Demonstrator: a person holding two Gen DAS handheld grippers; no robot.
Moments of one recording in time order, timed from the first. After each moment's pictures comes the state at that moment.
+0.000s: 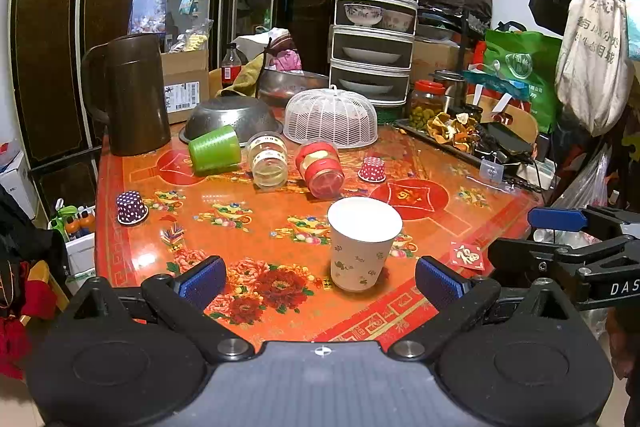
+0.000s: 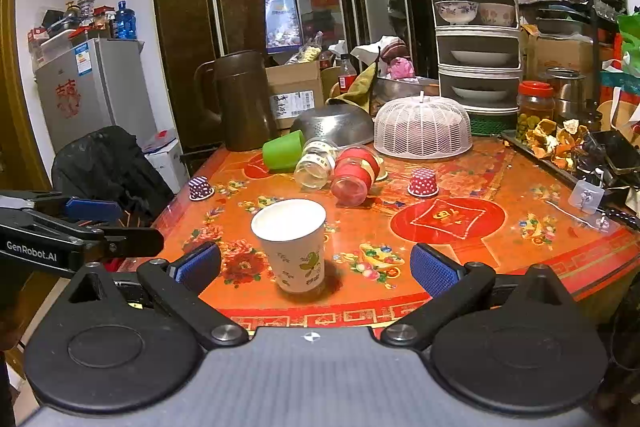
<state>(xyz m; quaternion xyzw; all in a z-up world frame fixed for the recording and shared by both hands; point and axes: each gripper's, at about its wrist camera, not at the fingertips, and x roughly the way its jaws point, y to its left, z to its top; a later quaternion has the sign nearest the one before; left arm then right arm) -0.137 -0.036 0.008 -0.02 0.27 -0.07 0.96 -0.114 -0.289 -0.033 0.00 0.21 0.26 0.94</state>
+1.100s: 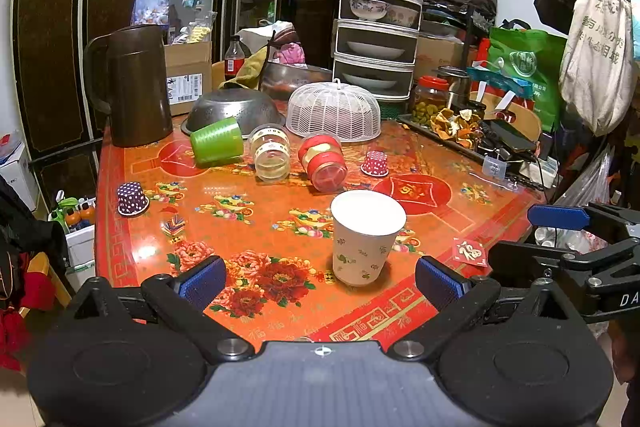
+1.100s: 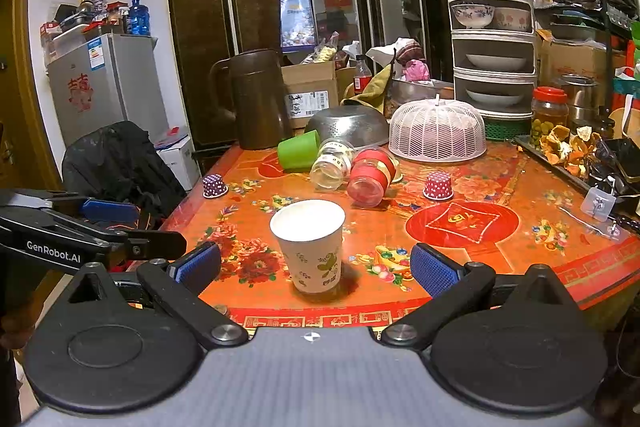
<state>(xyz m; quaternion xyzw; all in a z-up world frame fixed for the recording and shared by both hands) -0.135 -0.034 0.004 -0.02 0.28 -0.06 0.96 -0.118 -0.280 -0.032 -0.01 0.21 0.28 0.94</state>
